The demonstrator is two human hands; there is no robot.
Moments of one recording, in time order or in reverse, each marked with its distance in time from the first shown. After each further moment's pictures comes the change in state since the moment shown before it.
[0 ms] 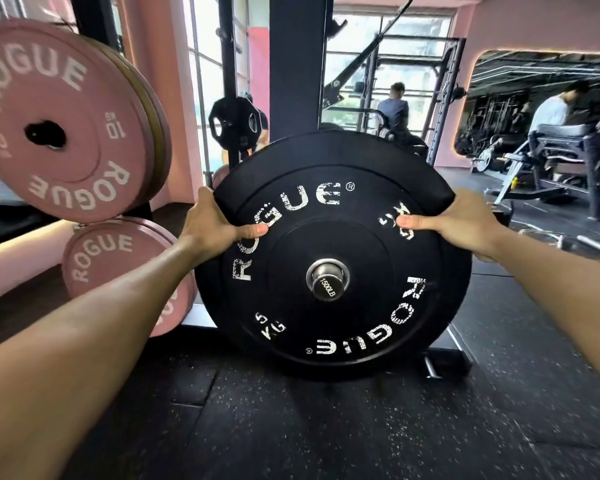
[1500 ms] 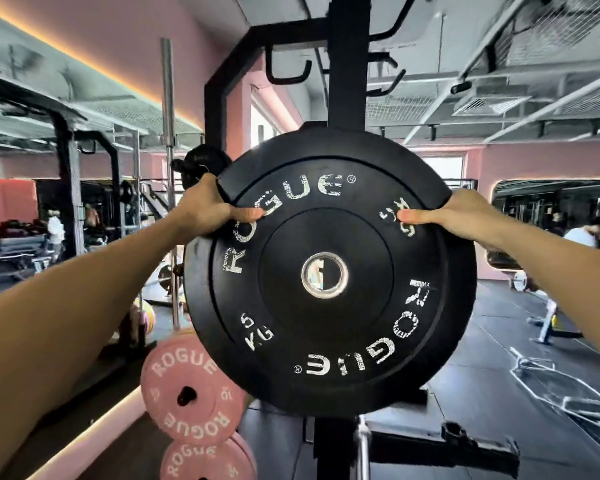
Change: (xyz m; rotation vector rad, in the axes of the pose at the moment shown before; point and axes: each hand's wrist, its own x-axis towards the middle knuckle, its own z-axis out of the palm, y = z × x) left_hand 0.193 0.604 -0.565 0.016 0.010 0.271; right_hand 0.112 -0.683 -0.378 -0.006 0.016 -0.215
